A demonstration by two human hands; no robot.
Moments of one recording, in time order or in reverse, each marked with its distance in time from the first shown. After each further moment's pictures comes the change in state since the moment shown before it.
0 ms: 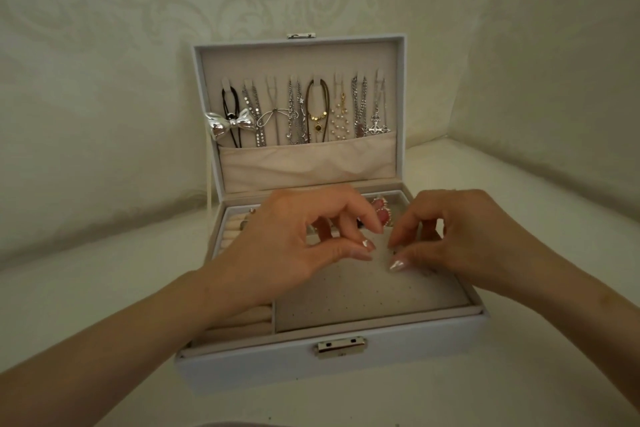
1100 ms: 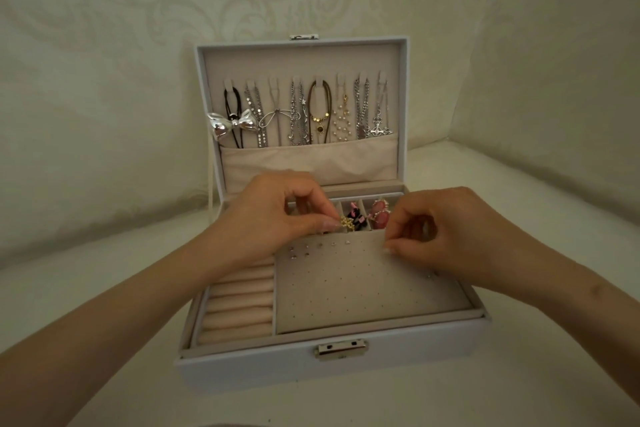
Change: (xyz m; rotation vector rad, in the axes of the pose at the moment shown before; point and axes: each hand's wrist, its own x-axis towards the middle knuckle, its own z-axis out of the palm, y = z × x) left_hand 0.010 -0.029 -0.018 0.068 0.015 -0.274; right_hand 0.005 -0.010 -0.002 0.024 -0.053 -0.074
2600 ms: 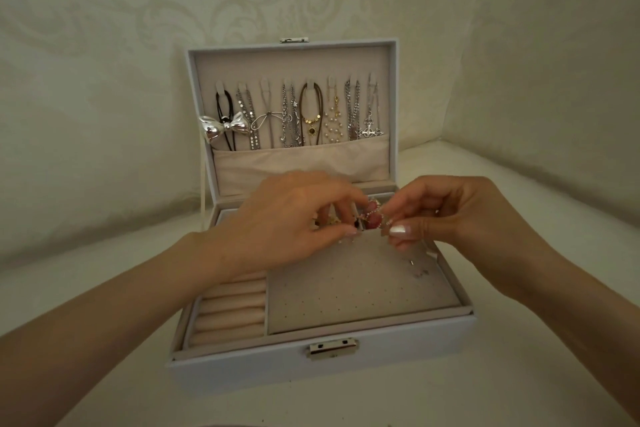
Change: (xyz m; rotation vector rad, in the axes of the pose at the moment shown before) left_hand 0.014 0.002 0.010 0.441 -0.054 0.502; right_hand -0.009 0.002 -0.002 0.816 0.109 0.086
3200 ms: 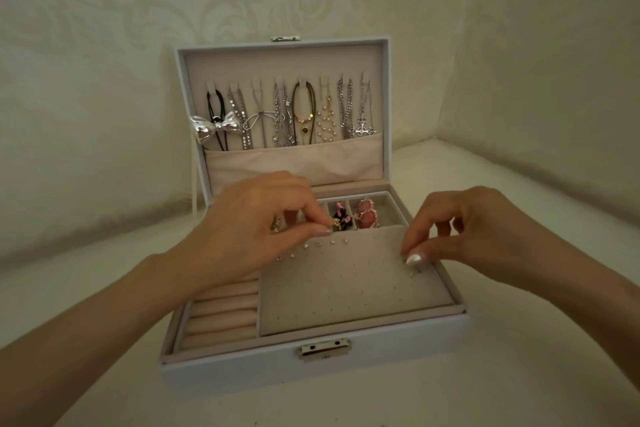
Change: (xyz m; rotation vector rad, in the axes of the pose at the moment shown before) left_hand -0.021 -0.004 -0.009 -0.110 0.086 -0.108; right_hand -0.005 0.004 -0.025 -0.697 -0.060 0.045
